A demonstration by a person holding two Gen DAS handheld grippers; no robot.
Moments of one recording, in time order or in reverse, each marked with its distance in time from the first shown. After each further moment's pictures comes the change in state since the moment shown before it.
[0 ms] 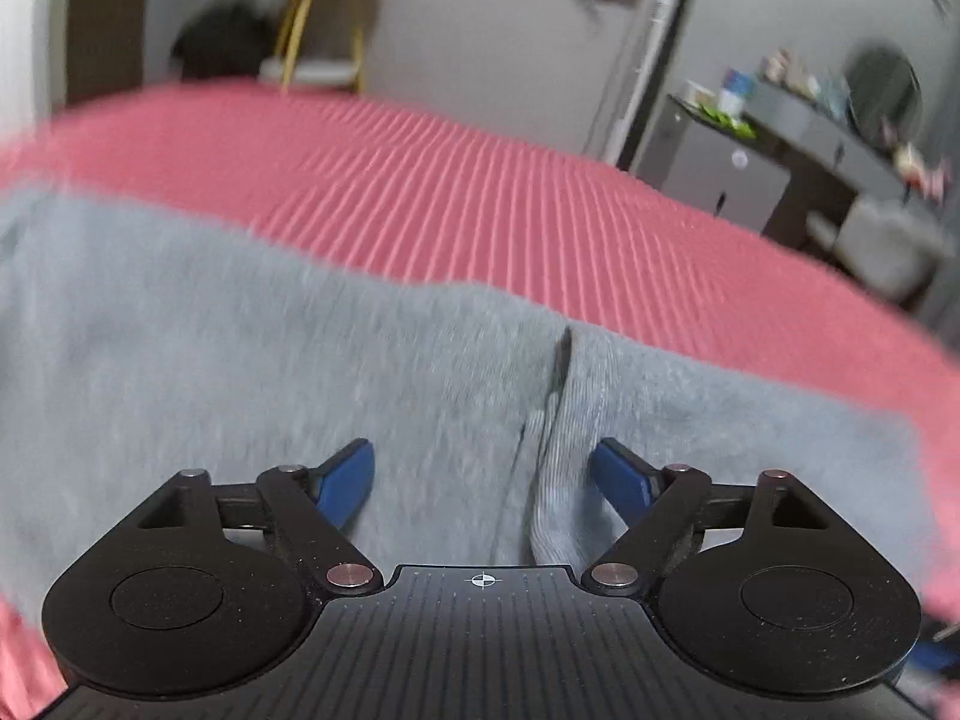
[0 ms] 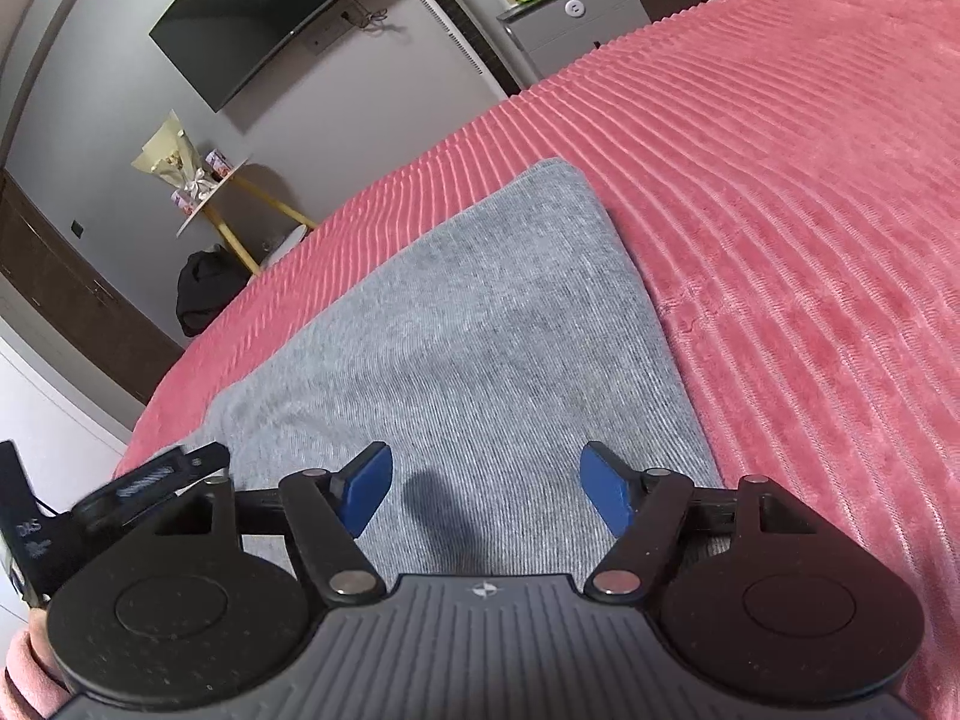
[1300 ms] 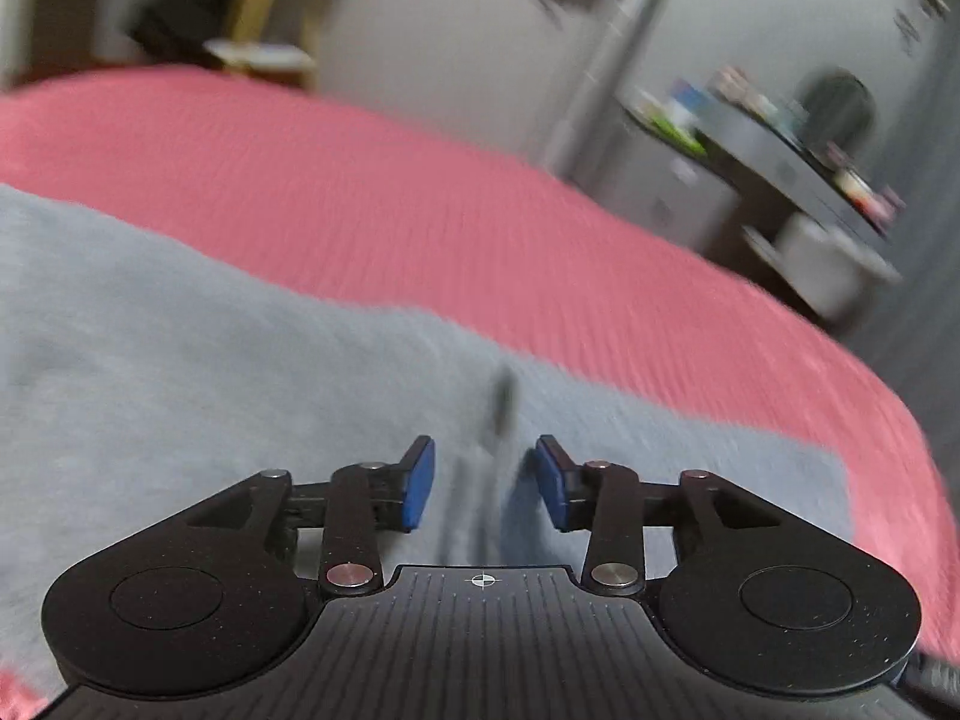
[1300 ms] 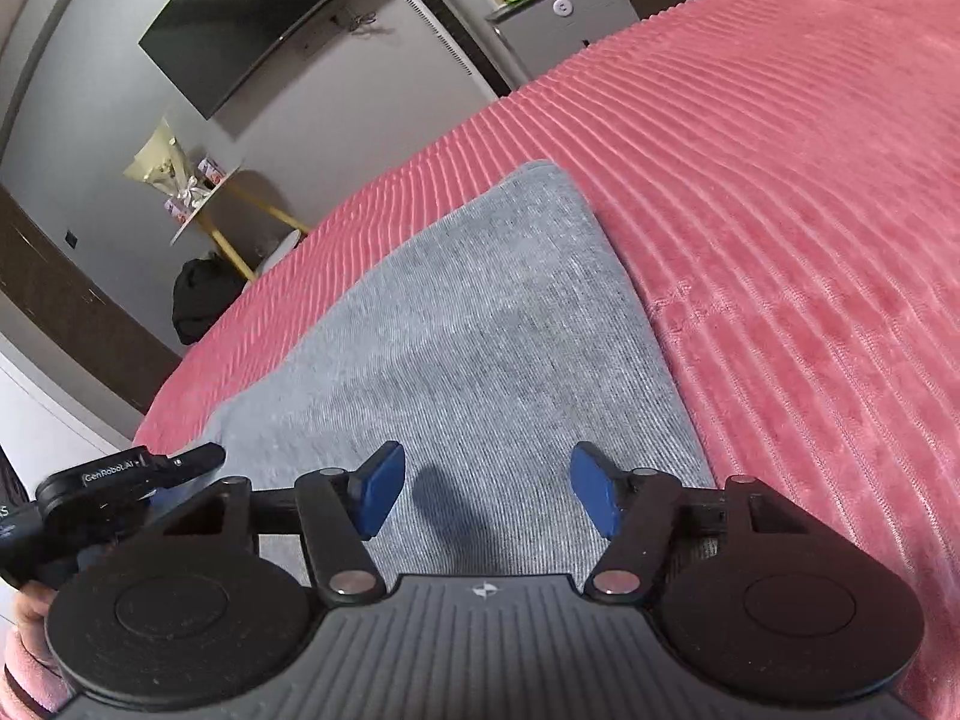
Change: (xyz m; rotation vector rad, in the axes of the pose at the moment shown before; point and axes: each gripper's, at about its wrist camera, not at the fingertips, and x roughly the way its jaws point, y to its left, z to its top) left arm 0.009 -0.002 0.025 -0.001 -0.046 -0.065; right arm -0.003 0.000 0.001 0.024 0.001 -0.010
